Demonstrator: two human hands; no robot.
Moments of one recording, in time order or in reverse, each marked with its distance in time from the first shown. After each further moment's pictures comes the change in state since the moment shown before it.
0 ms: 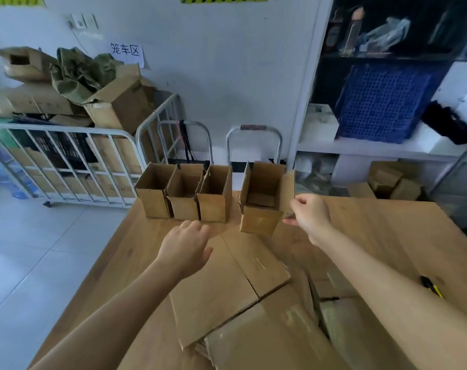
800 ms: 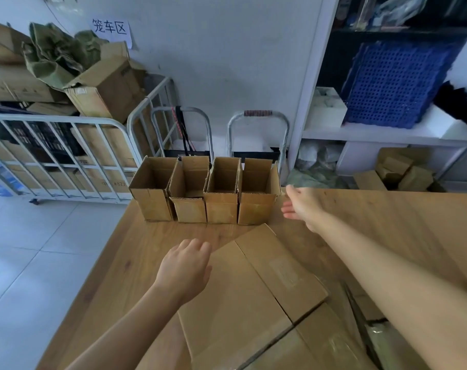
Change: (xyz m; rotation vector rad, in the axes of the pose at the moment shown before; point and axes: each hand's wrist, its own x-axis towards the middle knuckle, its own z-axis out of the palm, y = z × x) left_hand 0.019 -0.056 0.075 -0.080 -0.057 0.034; right_hand 0.096 0.030 0.094 0.031 -0.052 0.170
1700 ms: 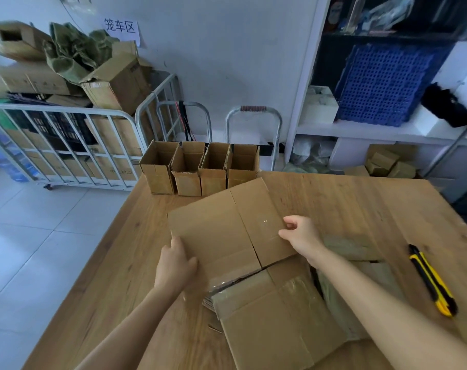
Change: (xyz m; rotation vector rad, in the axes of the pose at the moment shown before) left_hand -0.099 0.059 -0.007 -0.606 -0.038 -0.667; right_hand -0.167 0.058 -0.072 -0.305 -0.129 -0.083
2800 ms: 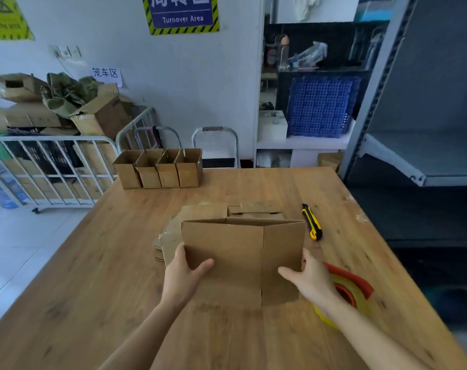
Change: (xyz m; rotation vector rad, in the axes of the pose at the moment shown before) left_hand -0.300 0.086 0.076 -0.409 0.039 0.193; right_hand -0.284 0.191 -0.155 0.137 0.065 -0.025
